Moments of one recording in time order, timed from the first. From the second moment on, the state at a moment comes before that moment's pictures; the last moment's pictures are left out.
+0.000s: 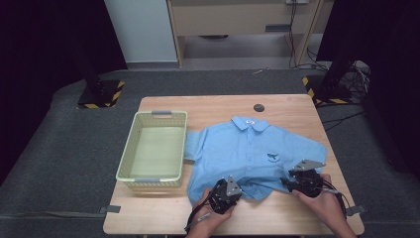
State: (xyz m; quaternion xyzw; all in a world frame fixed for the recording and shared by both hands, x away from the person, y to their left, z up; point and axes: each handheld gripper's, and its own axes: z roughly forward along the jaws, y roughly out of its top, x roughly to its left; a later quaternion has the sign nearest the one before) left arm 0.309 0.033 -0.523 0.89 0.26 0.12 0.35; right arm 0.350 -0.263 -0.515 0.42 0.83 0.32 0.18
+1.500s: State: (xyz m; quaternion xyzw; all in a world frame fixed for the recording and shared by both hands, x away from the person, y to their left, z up) left arm 0.294 0.068 -0.488 0.89 0.22 0.11 0.37; right arm 0.394 -0.291 -0.487 0.44 0.83 0.31 0.14
